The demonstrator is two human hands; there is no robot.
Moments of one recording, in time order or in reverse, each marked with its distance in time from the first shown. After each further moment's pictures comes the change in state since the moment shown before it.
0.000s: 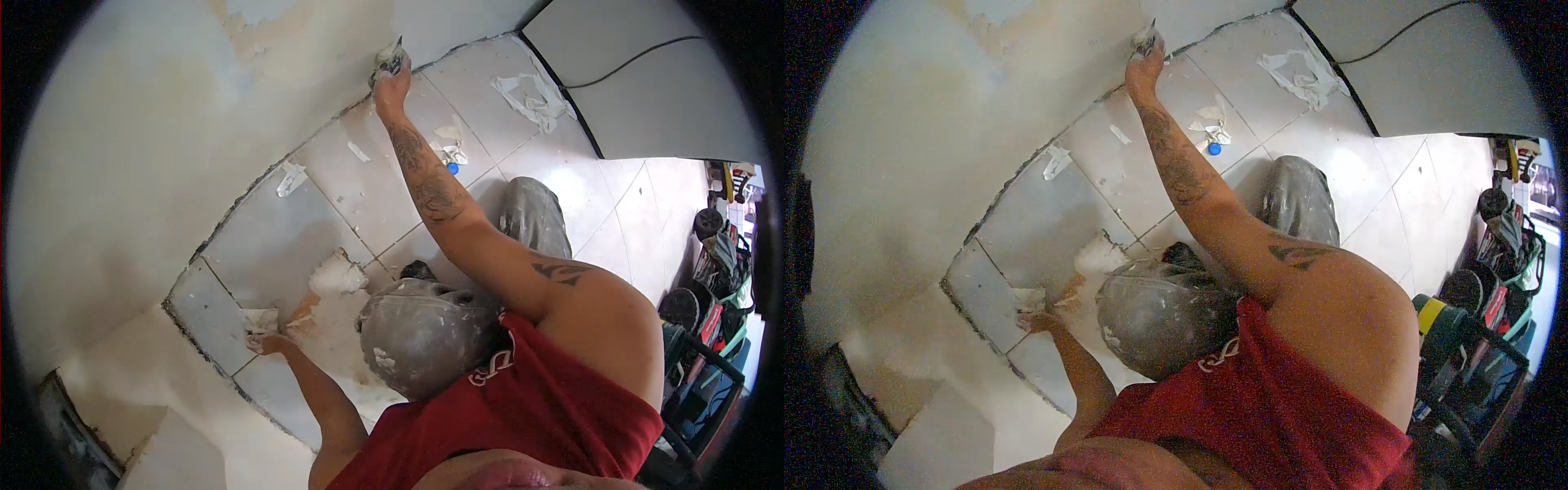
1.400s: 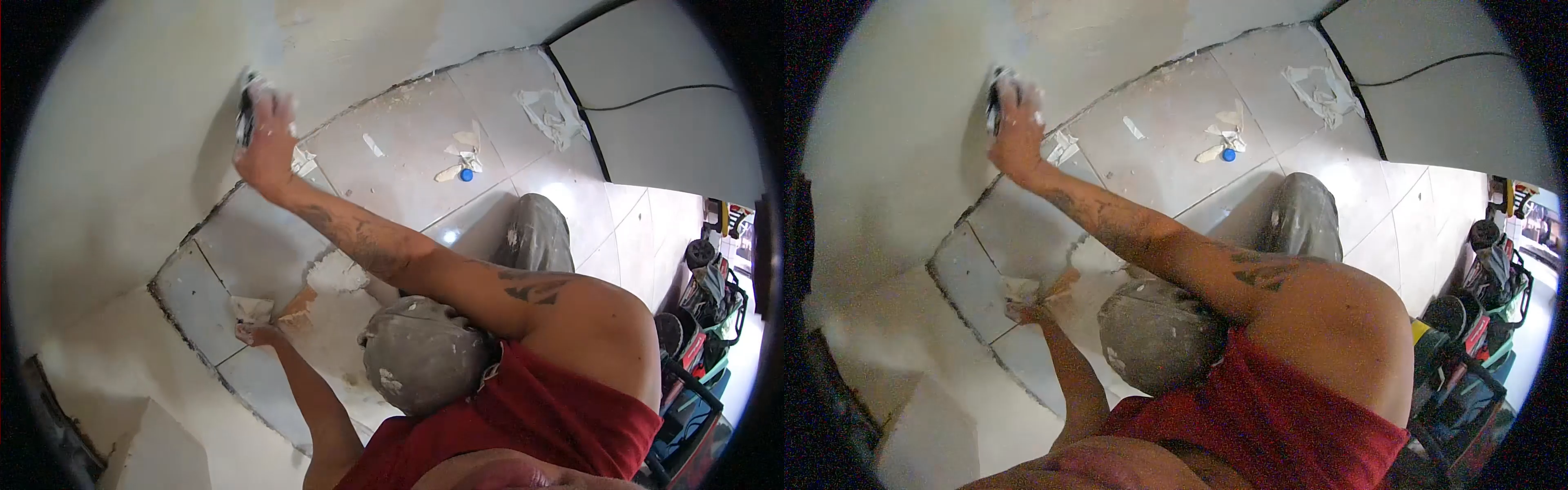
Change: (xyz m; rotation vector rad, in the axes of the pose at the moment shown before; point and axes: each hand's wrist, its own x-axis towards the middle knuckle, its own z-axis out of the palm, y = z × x) left_hand -0.015 -0.029 0.043 -0.014 -0.035 0.095; right_hand -0.147 -0.202 0.087 -0.147 -0.516 0.099
